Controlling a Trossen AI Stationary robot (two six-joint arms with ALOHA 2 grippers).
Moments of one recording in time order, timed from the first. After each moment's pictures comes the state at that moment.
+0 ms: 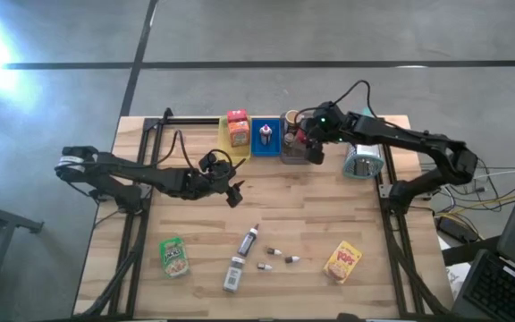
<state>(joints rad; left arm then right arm) -0.03 1.37 0.76 -0.08 -0.56 -0.36 -0.54 1.40 1.02 -0.46 0.07 -0.34</state>
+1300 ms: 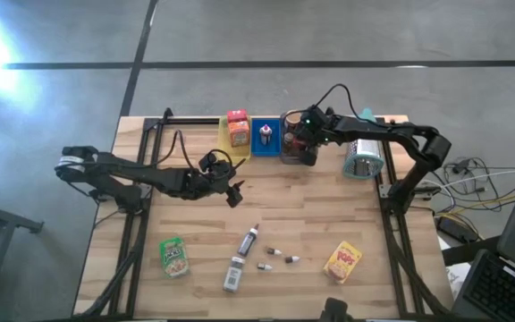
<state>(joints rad) -0.03 1.37 0.76 -0.08 -0.56 -0.36 -0.62 1.67 1.01 -0.36 0.03 -0.34</state>
